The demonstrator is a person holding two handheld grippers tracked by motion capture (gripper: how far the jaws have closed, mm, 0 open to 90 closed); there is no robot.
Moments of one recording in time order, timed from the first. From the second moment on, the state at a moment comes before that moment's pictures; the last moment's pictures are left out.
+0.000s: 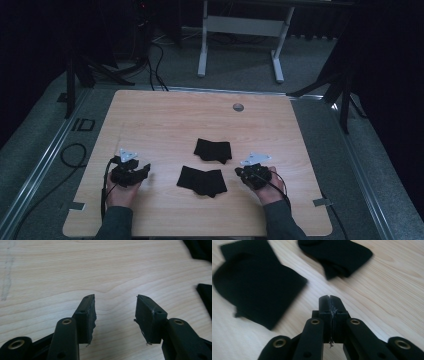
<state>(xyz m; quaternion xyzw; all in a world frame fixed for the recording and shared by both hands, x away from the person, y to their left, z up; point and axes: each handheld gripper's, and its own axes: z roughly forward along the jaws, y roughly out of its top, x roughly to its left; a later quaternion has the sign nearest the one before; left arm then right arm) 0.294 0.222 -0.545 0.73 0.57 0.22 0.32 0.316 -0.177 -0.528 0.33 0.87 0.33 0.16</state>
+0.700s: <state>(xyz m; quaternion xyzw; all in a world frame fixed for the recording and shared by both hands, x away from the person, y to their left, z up) 0.284 0.183 -0.540 0.78 0.48 0.16 0.37 0.305 -0.114 -0.550 0.26 0.91 0.31 0.13</state>
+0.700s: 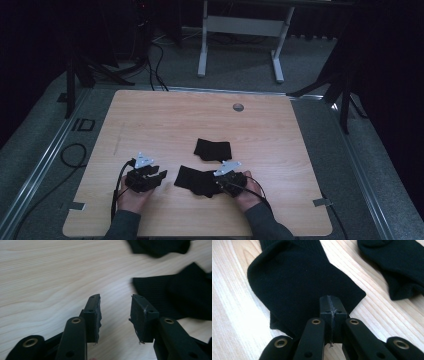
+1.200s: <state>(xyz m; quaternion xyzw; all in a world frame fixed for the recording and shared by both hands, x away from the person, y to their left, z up) 0.284 0.151 -0.551 0.80 0.44 0.13 0.38 0.301 -0.102 -0.550 0.23 0.91 0.30 0.14</state>
